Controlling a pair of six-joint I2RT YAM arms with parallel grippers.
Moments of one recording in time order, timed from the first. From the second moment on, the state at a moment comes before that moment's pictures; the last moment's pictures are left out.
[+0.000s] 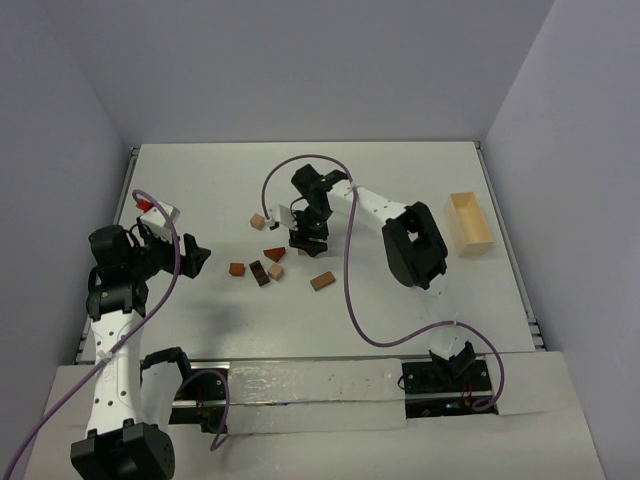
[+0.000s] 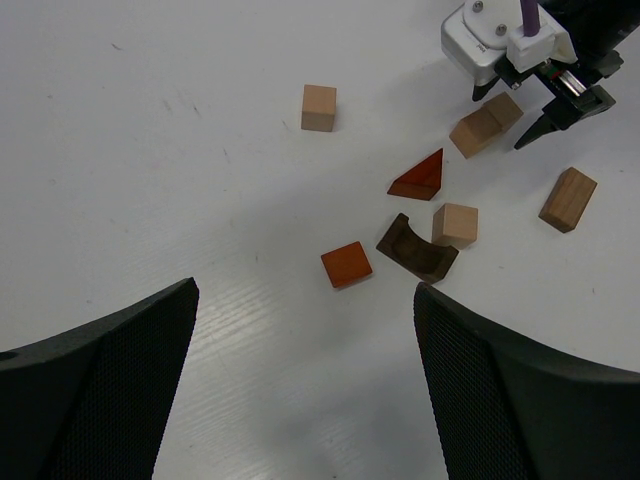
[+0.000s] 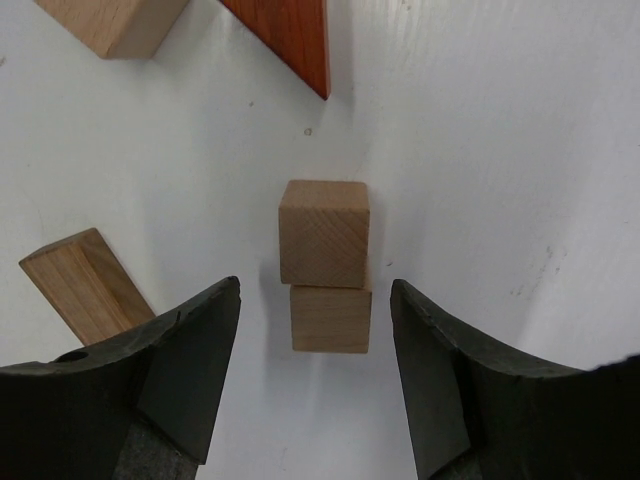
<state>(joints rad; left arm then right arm) 0.23 0.76 0.68 -0.43 0.68 0.27 0.66 2.24 1.86 -0.96 -0.38 -0.98</state>
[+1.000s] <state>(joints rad) 0.23 0.76 0.68 -0.43 0.68 0.27 0.66 2.30 1.91 -0.96 -0.38 -0.94</state>
